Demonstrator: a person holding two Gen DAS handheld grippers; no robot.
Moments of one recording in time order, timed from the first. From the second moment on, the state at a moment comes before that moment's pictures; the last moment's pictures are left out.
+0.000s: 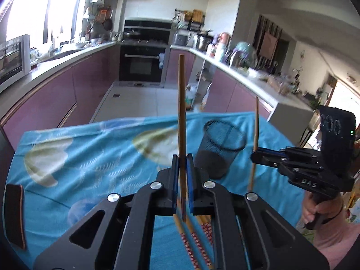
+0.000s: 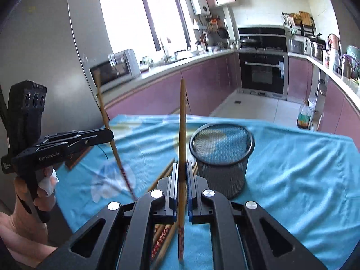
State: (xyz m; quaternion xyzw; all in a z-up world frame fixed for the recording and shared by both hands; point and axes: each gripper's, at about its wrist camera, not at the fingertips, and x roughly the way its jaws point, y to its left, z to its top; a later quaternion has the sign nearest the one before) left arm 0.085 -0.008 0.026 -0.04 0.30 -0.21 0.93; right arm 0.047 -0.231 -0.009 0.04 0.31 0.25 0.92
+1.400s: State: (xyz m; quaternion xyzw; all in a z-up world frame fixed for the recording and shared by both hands) left arm 0.182 -0.117 0.032 0.02 0.34 -0.29 0.89; right arm 0.134 -0.264 0.028 0.04 0.31 0.23 0.92
